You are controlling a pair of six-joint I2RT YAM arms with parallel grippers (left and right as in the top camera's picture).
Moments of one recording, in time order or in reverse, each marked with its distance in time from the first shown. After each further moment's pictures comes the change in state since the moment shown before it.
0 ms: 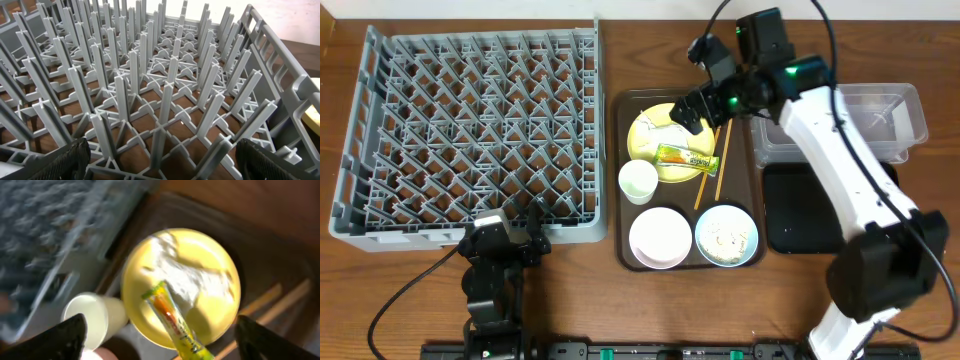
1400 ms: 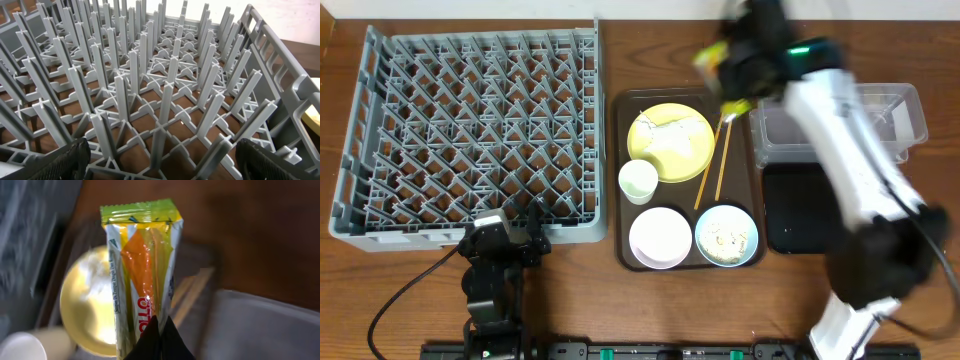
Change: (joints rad) left arm 0.000 0.000 0.000 0.000 0.000 0.000; right arm -0.097 -0.015 0.164 -0.084 0.278 0.087
